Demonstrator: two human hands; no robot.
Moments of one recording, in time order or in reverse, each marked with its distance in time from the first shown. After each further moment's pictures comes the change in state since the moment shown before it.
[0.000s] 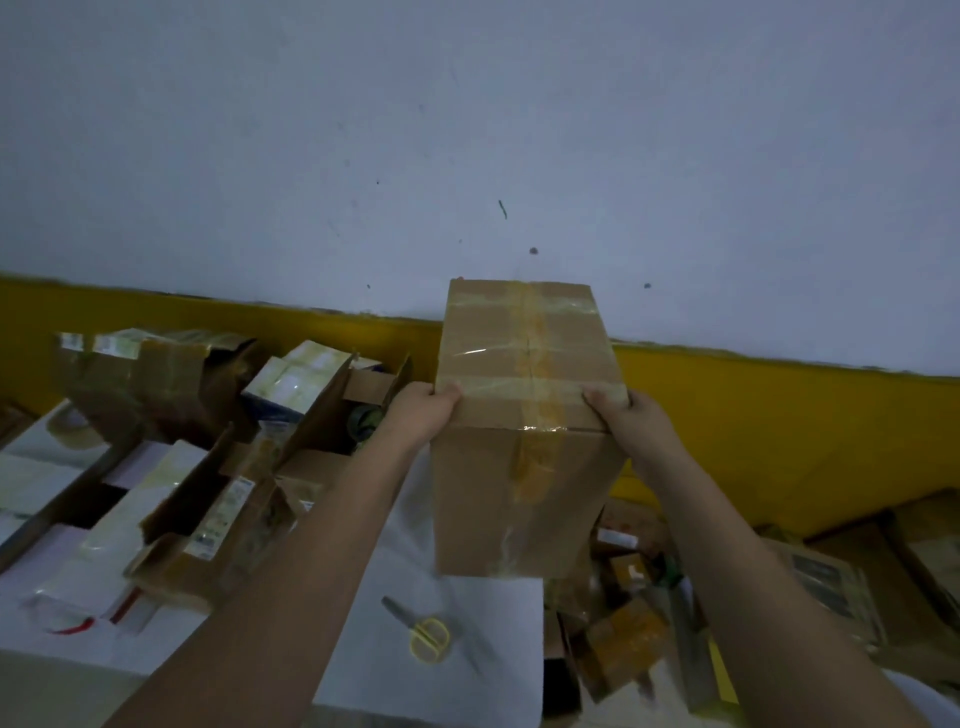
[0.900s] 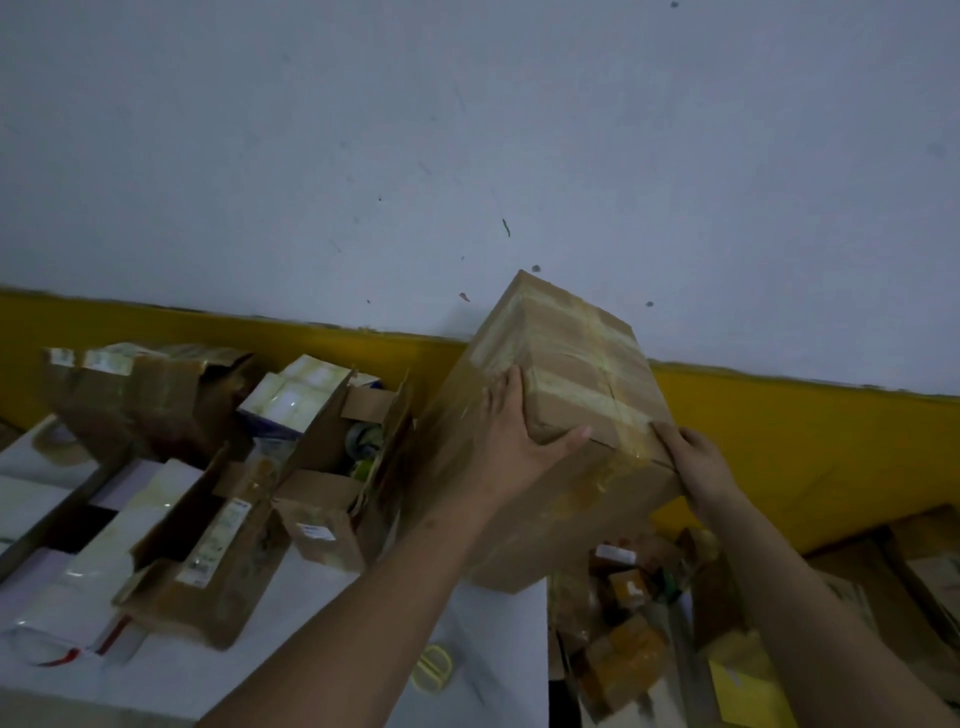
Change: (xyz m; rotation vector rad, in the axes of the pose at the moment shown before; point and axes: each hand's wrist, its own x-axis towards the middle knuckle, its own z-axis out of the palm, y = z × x) left_hand -0.017 0.025 0.066 0.131 -0.078 0.404; right_hand 0.032 0.040 -0.043 0.069 0.070 0.117
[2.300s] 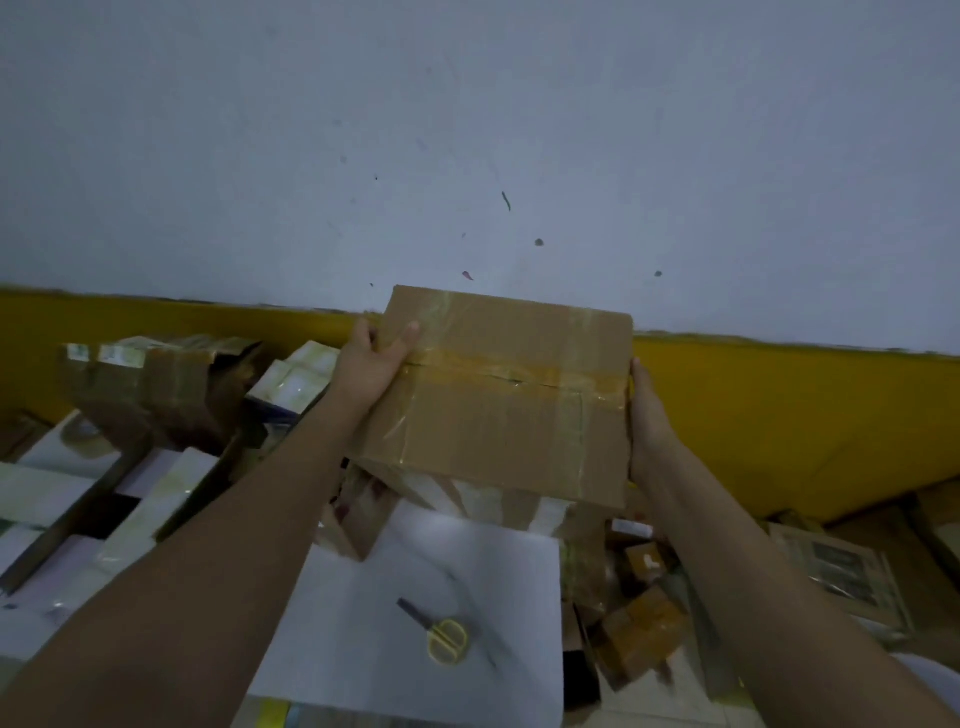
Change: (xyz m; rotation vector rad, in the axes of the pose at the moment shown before) left_hand 0.039 -0.070 -0.129 -0.026 0.321 -0.205; right_hand -0.050 -0.046 0.063 0.572 -0.289 0.195
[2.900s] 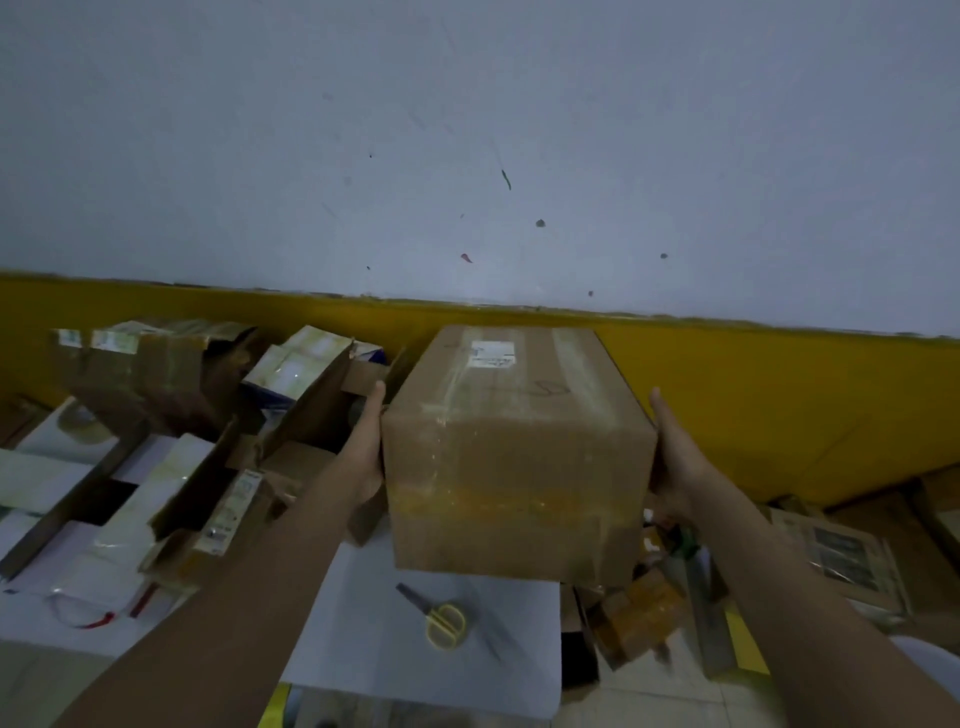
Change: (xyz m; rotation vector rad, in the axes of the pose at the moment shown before) left_hand -0.047 -0.072 0.041 -0.729 -0.263 -0.570; right_hand 0.031 0.037 -0.075 -0.230 -0.021 0.141
